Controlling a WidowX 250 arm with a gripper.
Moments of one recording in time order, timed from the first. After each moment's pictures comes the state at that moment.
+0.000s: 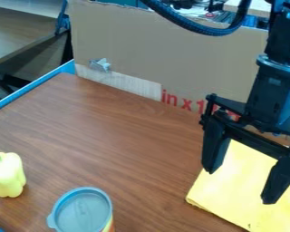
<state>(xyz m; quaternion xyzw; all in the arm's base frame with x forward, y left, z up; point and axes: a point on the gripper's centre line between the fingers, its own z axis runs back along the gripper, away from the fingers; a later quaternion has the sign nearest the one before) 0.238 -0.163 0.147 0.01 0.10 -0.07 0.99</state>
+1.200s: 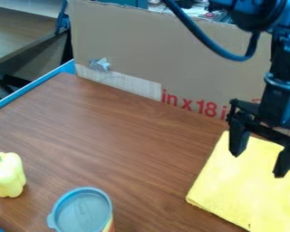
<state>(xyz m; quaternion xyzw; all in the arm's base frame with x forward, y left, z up) 0.332 -0.167 0.094 -0.01 0.02 -0.10 0.99</state>
